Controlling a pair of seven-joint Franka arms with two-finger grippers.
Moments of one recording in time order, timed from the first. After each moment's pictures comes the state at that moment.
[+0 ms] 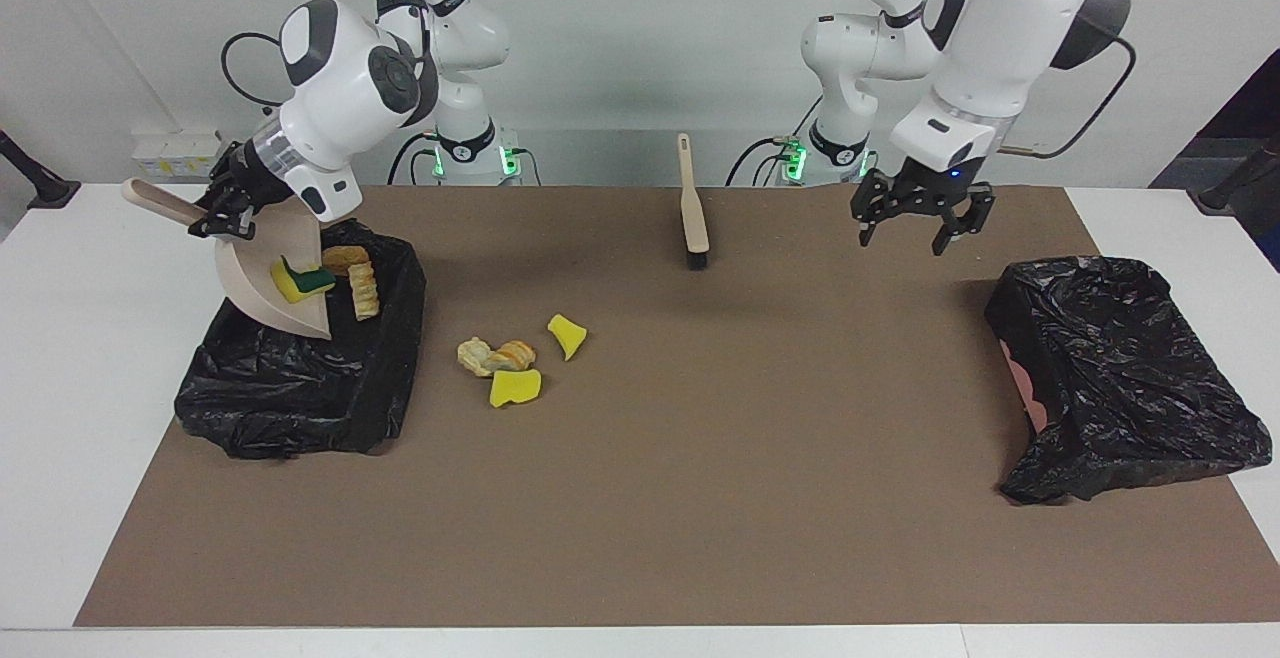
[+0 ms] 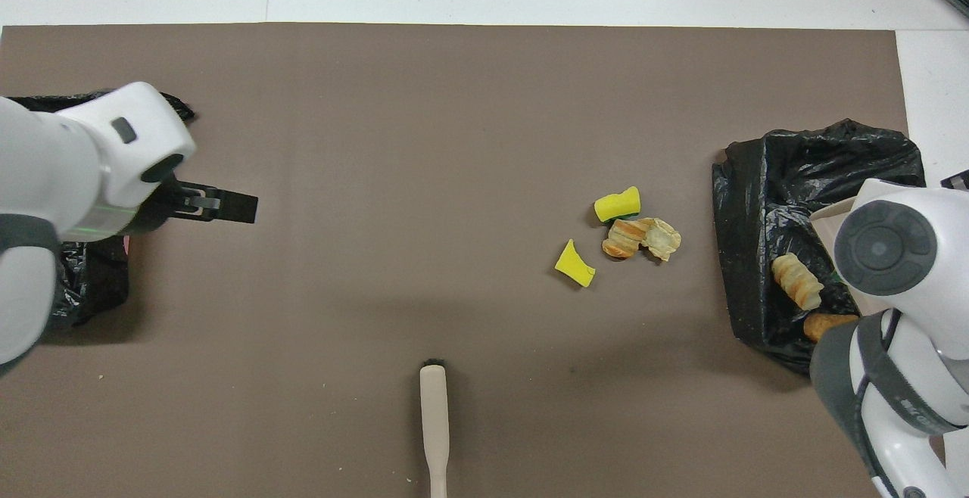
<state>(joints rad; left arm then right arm) -0.22 -0.07 -0.01 -1.73 -0.03 1.78 0.00 0.13 -0.15 -0.06 -2.11 -1.12 1.81 -1.48</state>
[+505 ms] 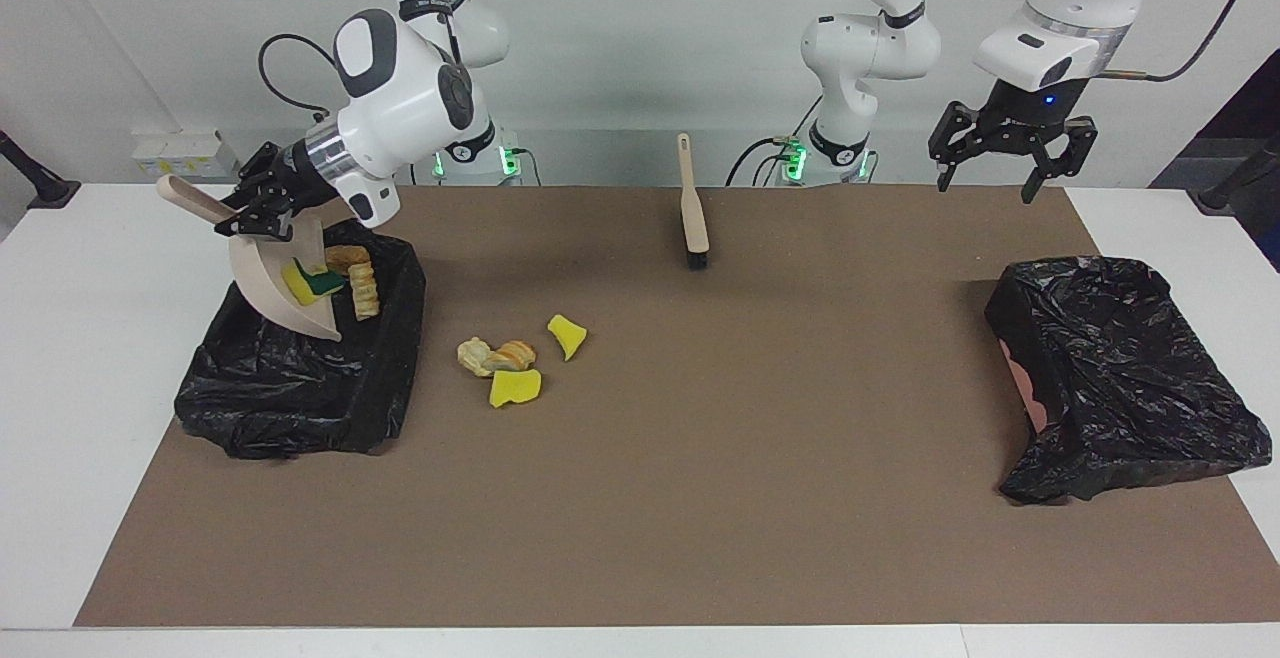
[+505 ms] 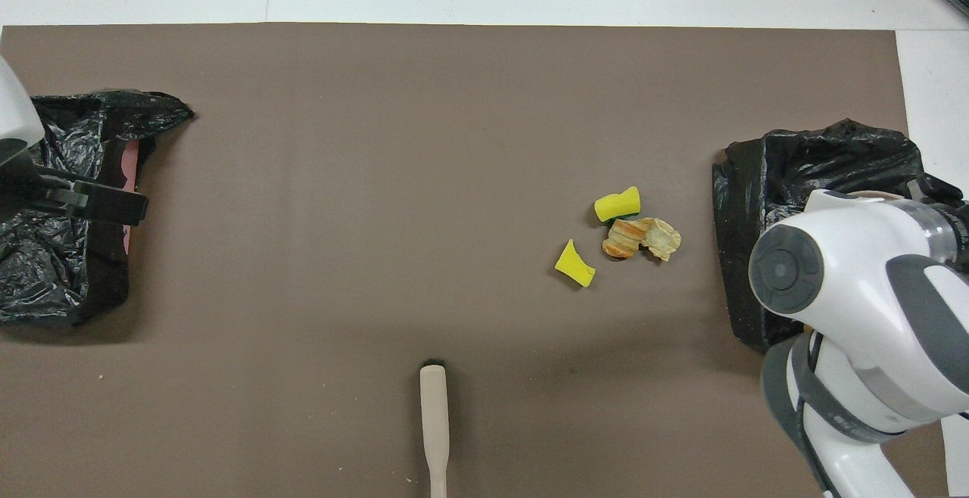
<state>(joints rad) -0.20 -0.05 0.03 -1.54 0.03 1.57 0.13 0.23 -0.14 -0.05 -2.14 -1.22 1.71 -1.36</state>
